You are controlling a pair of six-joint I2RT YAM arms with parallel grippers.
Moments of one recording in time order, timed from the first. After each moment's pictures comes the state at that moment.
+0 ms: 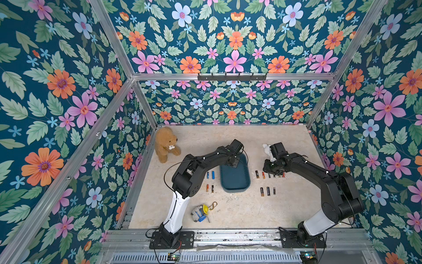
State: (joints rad) left arm -0.72 2.16 1.58 -0.52 -0.16 -0.21; right arm 0.34 1.60 0.99 -0.55 -0.10 0.50
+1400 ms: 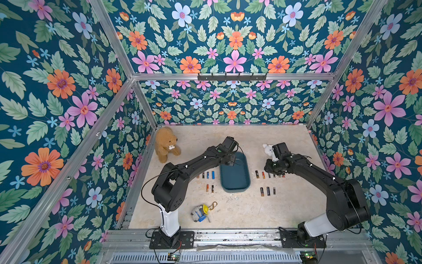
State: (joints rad) left arm -0.72 1.84 1.38 -0.52 -0.15 -0.29; right arm 0.34 1.51 0.97 -0.57 -0.10 0.50
